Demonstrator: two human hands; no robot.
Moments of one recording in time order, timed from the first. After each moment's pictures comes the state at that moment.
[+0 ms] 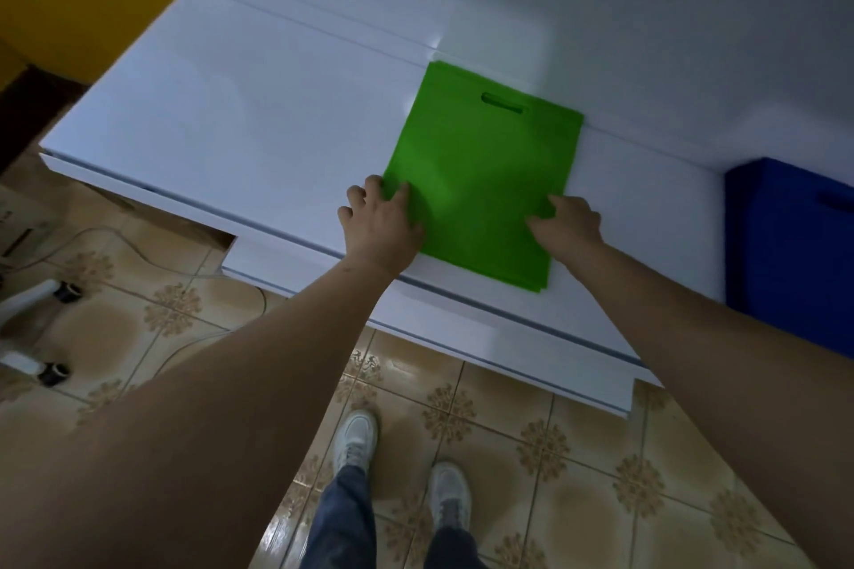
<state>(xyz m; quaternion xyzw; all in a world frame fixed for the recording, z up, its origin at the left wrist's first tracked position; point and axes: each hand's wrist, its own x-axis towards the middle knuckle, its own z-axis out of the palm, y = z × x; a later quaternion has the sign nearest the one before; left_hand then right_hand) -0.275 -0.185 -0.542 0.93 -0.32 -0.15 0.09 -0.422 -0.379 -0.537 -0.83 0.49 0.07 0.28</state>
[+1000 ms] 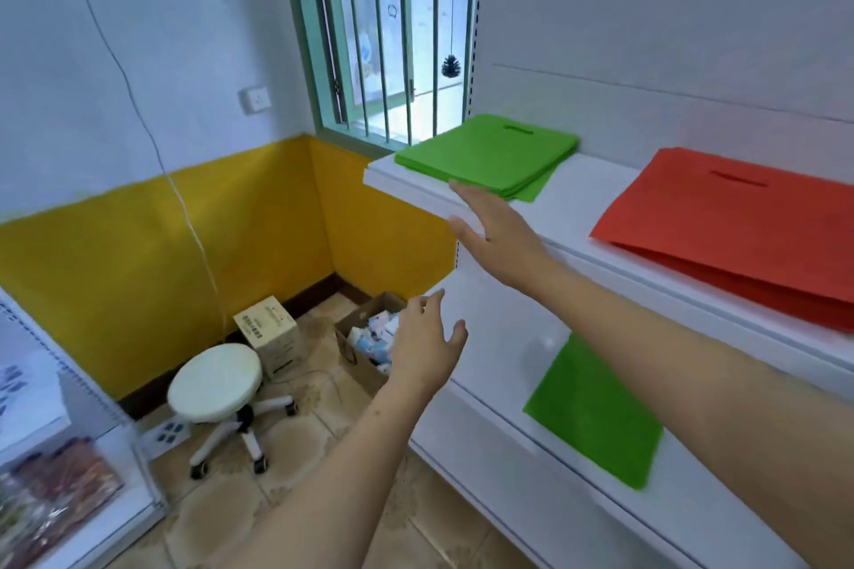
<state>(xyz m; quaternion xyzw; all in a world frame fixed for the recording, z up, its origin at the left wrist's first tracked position) -0.335 0.071 -0.175 0.92 -0.17 0.02 0.35 -0.315 -0.078 -0.068 -0.94 -0.09 -0.20 0.26</state>
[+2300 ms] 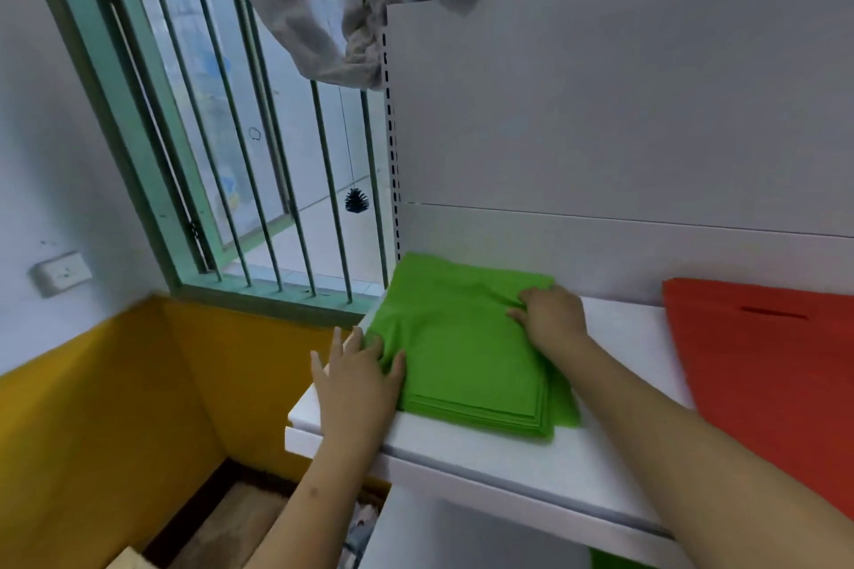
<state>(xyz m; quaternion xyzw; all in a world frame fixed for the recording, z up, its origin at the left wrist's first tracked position) 0.027 -0.002 -0.091 0.93 -0.28 0.14 0.18 -0.061 -0.267 -0.071 -0.93 0.35 -0.13 -0.03</state>
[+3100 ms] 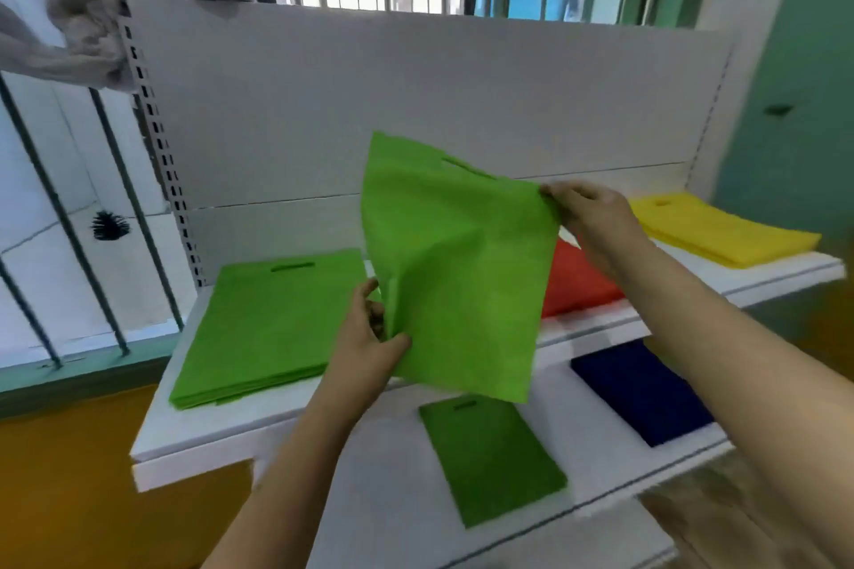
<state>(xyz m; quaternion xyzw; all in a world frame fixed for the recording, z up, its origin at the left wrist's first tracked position) -0.102 -0.006 -0.040 0.58 -0.53 -0.28 0.55 -0.352 -0.177 0.048 -0.58 0.33 -0.59 0.45</state>
